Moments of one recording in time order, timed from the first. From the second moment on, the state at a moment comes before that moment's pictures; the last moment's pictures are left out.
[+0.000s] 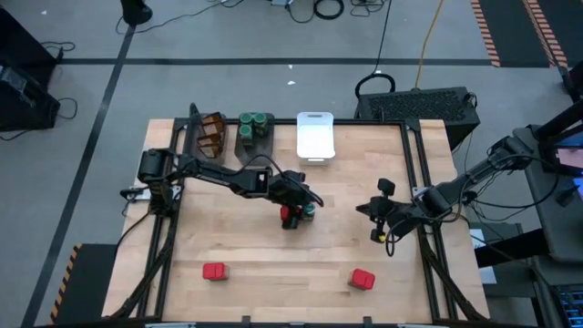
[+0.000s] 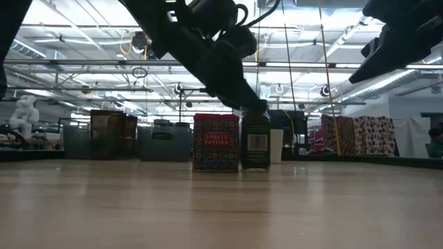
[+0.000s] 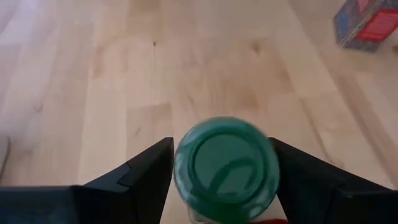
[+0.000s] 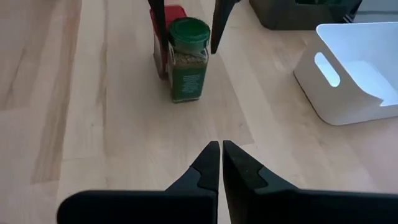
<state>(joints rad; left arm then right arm) 0.02 1.87 1.17 0.01 0.15 0.15 0.53 0.93 0.58 -0.48 0.62 0.49</state>
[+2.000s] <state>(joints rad) 0.01 1.90 1.21 -0.03 0.17 0.14 0.51 0.93 0.58 -0.46 0.58 0.46</state>
